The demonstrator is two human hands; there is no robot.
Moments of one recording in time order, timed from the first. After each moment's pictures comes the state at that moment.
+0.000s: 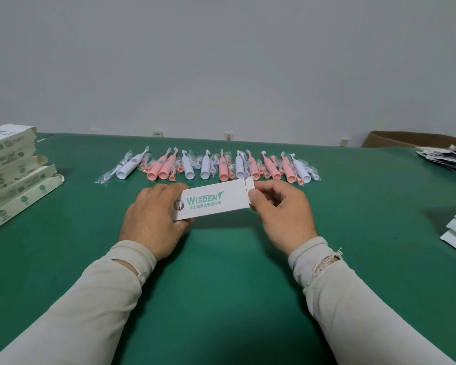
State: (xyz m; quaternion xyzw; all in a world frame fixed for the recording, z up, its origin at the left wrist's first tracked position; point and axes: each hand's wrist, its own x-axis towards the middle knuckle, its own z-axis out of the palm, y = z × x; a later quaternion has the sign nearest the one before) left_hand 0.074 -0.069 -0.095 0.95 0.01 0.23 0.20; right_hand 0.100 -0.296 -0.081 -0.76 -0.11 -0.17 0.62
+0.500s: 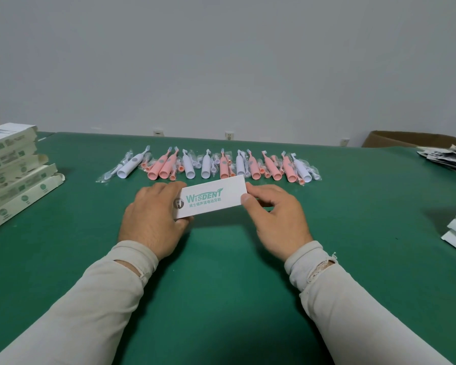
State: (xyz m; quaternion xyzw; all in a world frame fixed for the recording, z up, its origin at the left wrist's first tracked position) left_hand 0.072 -0.070 -0.094 0.96 0.03 0.24 0.18; right_hand 0.095 -0.291 -0.088 -0.80 -0.17 -0.19 0.54
